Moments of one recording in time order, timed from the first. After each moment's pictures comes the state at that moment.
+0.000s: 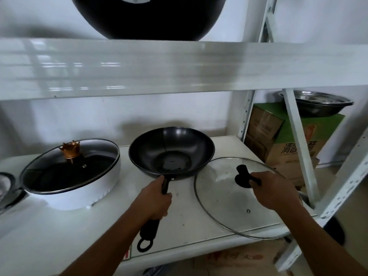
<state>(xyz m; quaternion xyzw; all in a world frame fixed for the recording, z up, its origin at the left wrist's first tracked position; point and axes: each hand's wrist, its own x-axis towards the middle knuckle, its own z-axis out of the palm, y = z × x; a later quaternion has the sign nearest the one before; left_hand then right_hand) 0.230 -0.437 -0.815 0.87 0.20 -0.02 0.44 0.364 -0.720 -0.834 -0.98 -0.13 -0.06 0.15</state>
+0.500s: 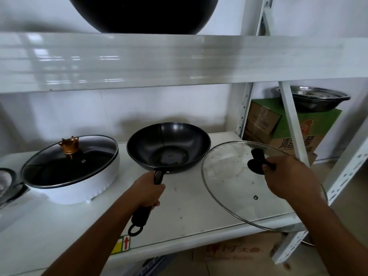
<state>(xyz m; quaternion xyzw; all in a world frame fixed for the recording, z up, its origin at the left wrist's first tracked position) 0.238 -0.420 -0.815 0.87 0.22 -0.04 0.44 0.334 -0.734 -0.786 -0.97 -0.05 -0.14 0.19</state>
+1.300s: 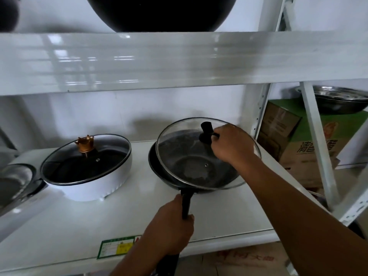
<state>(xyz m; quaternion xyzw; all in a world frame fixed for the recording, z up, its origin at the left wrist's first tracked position) 0.179 -0.482 -0.812 0.89 0.19 -0.03 0.41 0.384 -0.582 -0.758 -0.94 -0.21 -0.15 0.23</state>
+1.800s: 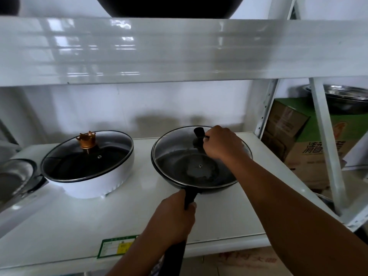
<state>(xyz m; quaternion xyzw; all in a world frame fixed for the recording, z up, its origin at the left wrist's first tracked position) 0.193 -0.475 -0.813 0.89 0.20 -0.01 0.40 0.400 -0.547 -0.774 -0.95 -0.22 -0.12 0.20</state>
